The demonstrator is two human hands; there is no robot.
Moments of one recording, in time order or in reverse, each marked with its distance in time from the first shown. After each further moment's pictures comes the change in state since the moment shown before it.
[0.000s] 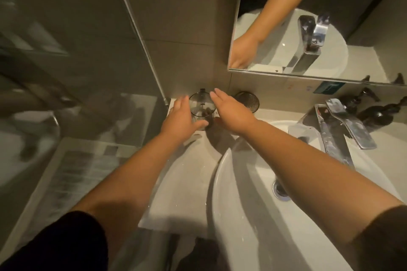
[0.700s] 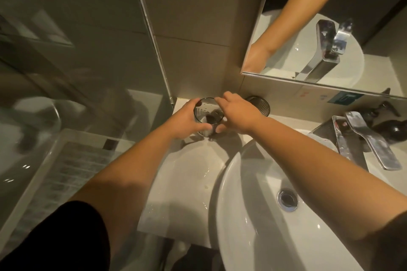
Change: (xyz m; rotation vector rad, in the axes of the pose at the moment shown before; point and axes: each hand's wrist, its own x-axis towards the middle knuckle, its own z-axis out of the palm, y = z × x) left_hand 0.025 -0.029 -0.001 -0.350 -0.206 0.088; right_hand 0.030 0.011 0.008 -0.098 -0.033 -0.089
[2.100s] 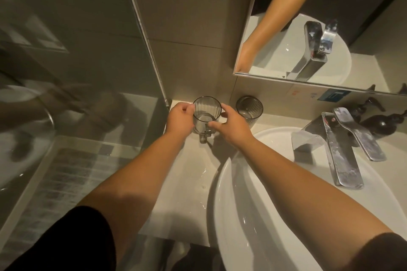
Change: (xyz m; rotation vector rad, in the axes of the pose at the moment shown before) left_hand 0.007 0.013 0.027 -0.516 0.452 -0.254; right_hand -0.029 -0.022 0.034 0.792 0.268 0.460
